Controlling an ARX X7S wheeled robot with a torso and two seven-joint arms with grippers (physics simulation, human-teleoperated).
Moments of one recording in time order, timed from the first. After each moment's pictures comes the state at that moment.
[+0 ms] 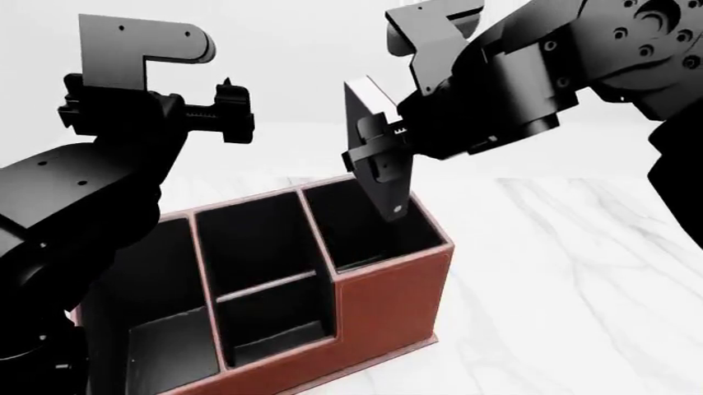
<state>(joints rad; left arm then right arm) -1.04 -0.40 0.21 0.24 -0.72 -1.13 -0.48 1.83 0.35 -1.20 0.50 2.05 1.21 0.77</state>
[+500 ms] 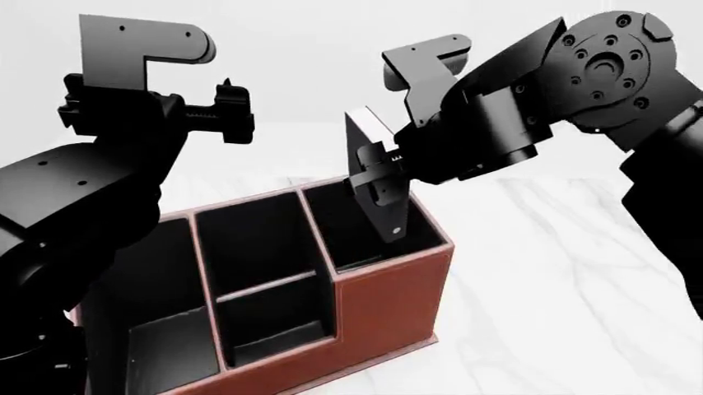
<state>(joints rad) -1.04 -0.40 0.21 0.24 -0.73 -1.13 -0.49 1.76 0.34 -1.23 0.51 1.98 1.18 0.69</state>
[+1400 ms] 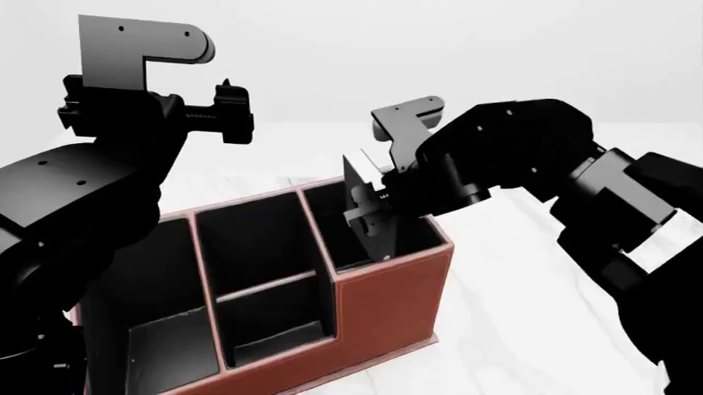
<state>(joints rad) -1.04 -0.40 0.21 0.24 -0.75 -1.13 -0.50 1.62 0.24 -1.36 0.69 1.72 1.04 0.37</state>
